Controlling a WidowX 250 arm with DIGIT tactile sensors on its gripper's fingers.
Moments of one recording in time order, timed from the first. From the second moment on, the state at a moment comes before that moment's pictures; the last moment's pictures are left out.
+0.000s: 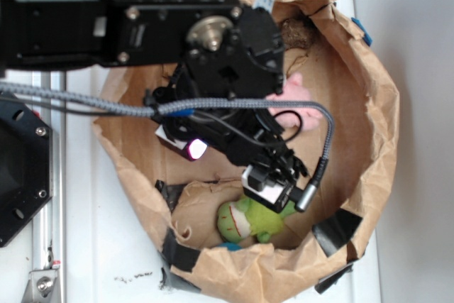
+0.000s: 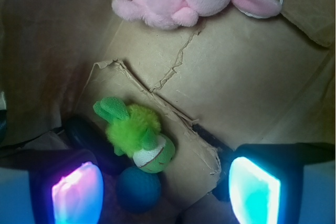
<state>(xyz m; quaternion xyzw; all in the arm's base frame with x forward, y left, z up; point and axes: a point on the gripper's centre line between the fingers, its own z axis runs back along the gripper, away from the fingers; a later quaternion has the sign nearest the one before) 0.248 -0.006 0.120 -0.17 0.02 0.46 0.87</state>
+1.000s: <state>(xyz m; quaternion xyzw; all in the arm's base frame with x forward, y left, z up) 0.261 -0.034 0.073 -0.13 0.05 0.47 0.87</state>
